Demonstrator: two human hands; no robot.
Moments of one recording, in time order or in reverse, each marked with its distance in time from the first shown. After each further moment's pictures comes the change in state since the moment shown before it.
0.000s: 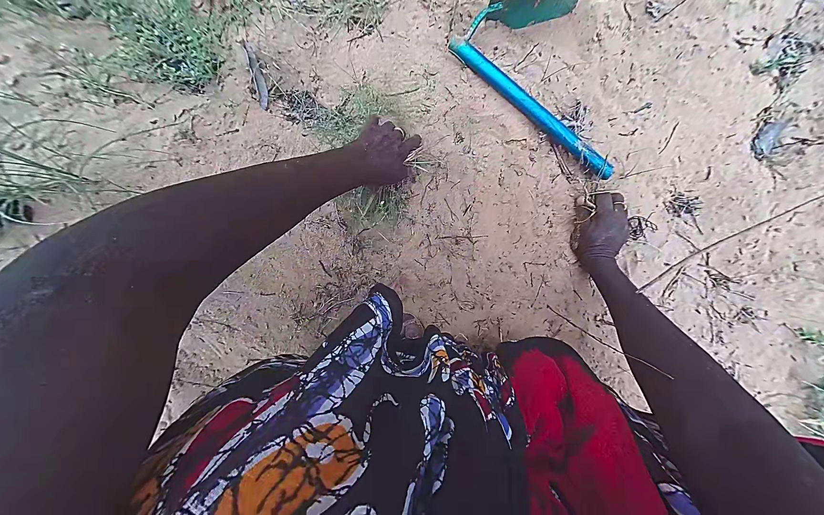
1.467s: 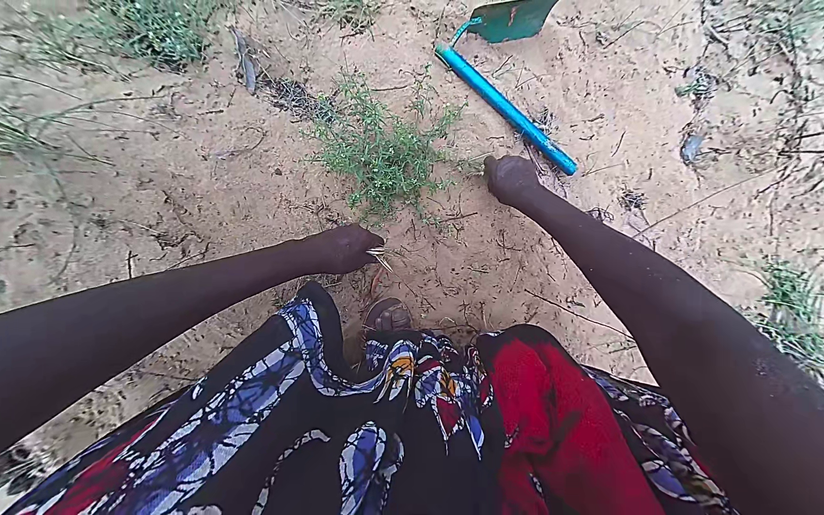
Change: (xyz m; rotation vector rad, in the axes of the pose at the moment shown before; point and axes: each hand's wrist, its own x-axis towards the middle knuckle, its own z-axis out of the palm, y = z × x) left_hand -0.140 0.056 0.072 -0.532 -0.192 0.214; right_hand -0.002 -0.153 -0.046 -0.454 -0.507 -0.474
